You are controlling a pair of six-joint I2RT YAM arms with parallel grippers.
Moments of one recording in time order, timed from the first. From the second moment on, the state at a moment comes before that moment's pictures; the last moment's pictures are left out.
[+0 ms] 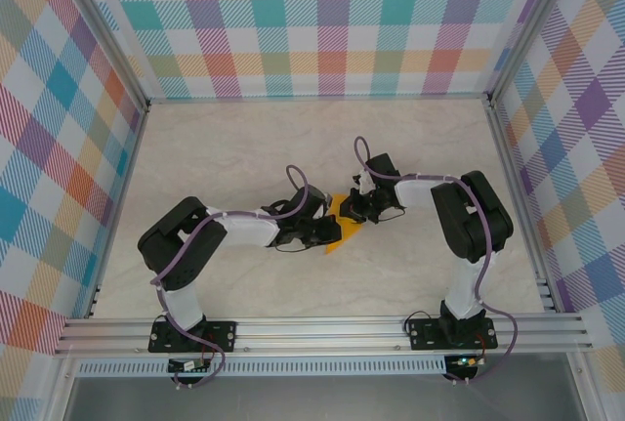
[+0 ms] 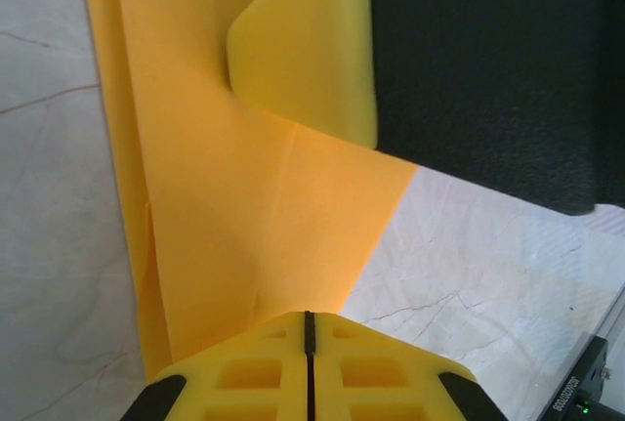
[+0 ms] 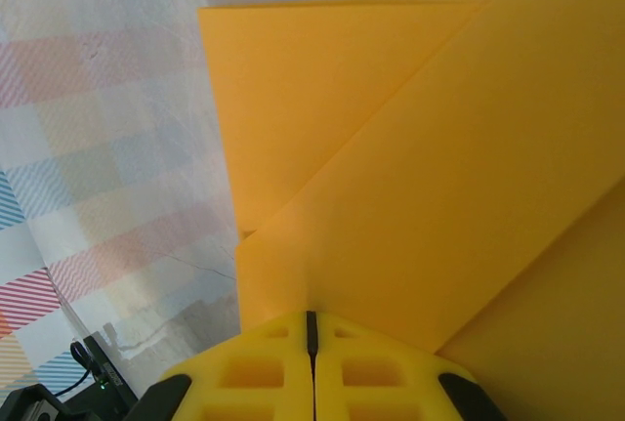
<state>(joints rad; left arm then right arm) -0.82 1.80 0.89 0.05 0.32 -0.89 0.43 1.90 0.98 -0.23 -0.66 0.66</state>
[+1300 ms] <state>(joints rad) -0.84 1.73 0.80 0.04 0.31 -0.99 0.43 1.91 1.00 -0.26 -0.67 0.66</state>
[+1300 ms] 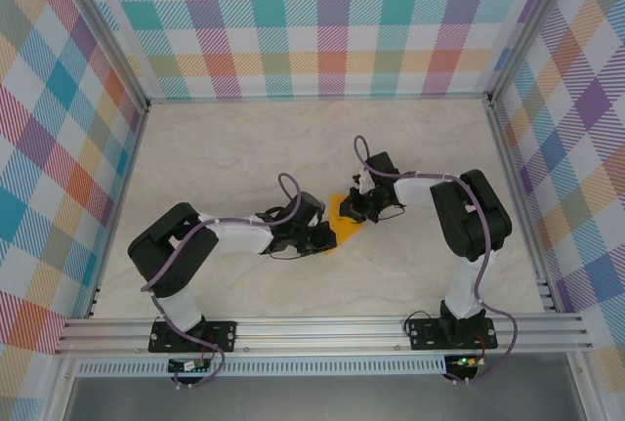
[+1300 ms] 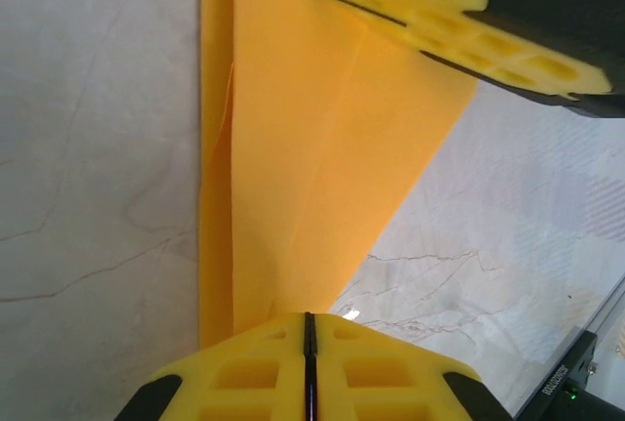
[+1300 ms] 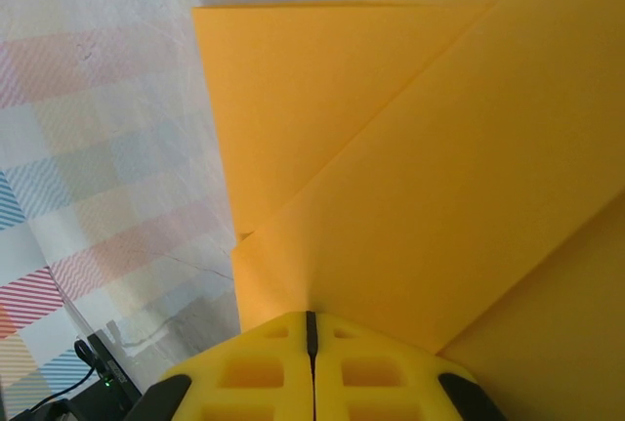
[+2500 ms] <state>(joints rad) -0.85 1.69 0.75 -0.02 0.27 -1.02 0.43 1.93 1.04 -0.29 -0.69 0.65</state>
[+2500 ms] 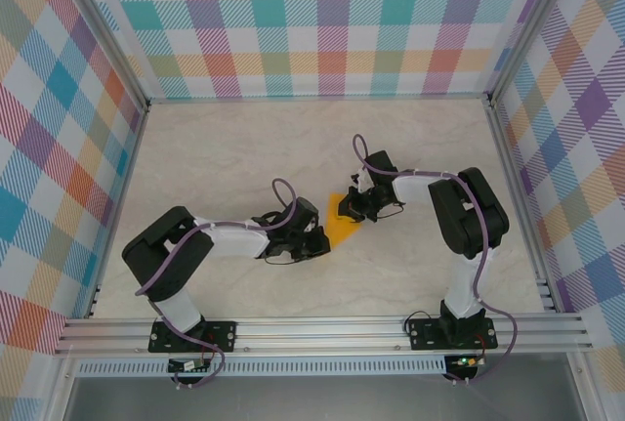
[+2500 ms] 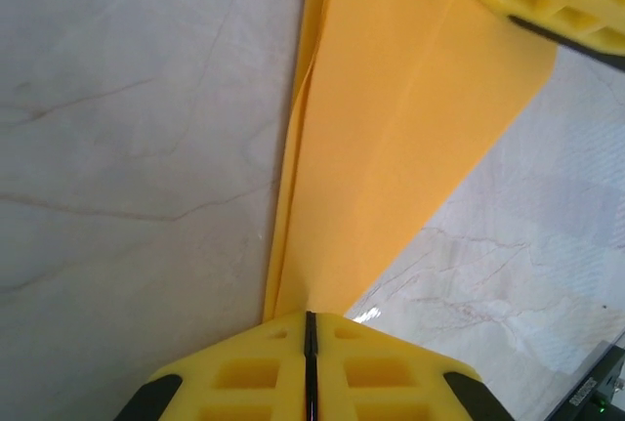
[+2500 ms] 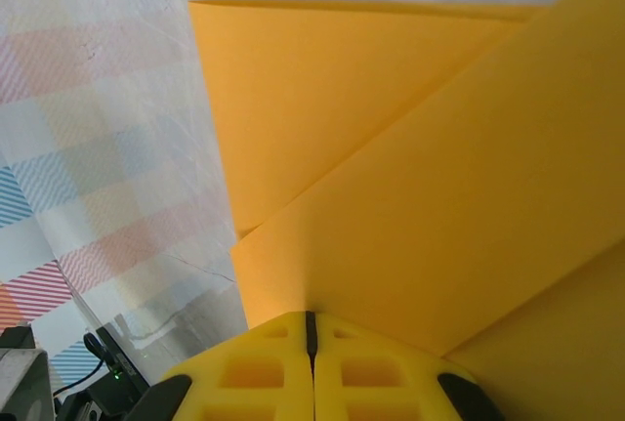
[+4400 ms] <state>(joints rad) -0.83 1.67 0.82 -0.07 0.28 -0.95 0.45 1.78 0.99 -0.30 -0.71 0.65</state>
